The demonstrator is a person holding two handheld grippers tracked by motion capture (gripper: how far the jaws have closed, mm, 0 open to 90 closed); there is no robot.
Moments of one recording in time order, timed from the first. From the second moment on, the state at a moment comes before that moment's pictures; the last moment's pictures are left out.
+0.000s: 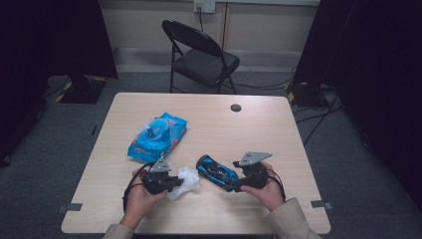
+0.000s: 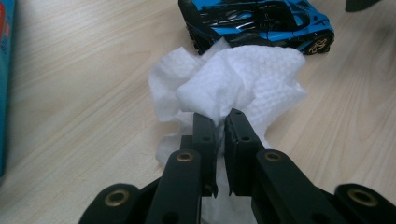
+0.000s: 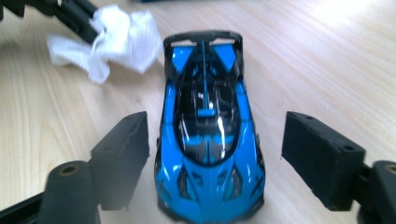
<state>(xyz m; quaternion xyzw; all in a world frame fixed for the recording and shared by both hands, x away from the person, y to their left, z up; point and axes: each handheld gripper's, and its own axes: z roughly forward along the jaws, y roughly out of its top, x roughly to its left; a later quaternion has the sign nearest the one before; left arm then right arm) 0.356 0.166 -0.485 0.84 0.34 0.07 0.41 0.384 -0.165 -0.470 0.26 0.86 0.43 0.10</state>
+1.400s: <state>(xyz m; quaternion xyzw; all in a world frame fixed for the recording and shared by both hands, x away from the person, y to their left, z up) 0.369 0.114 -0.496 0.85 0.35 0.09 0.39 0.407 -0.123 -0.483 0.25 0.88 0.40 0.10</state>
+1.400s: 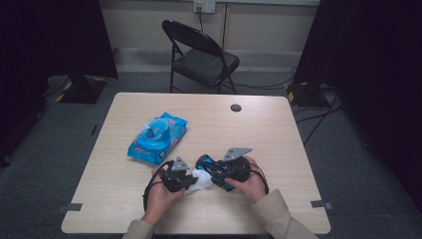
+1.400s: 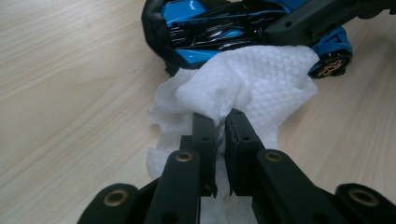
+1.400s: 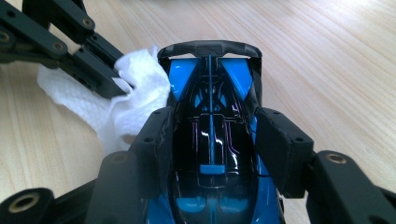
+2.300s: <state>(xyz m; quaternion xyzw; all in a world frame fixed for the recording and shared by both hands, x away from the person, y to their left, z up) 0.361 0.073 -0.497 0.86 0.32 0.05 0.39 0.407 -0.124 -0.484 0.25 0.87 0.41 0.10</state>
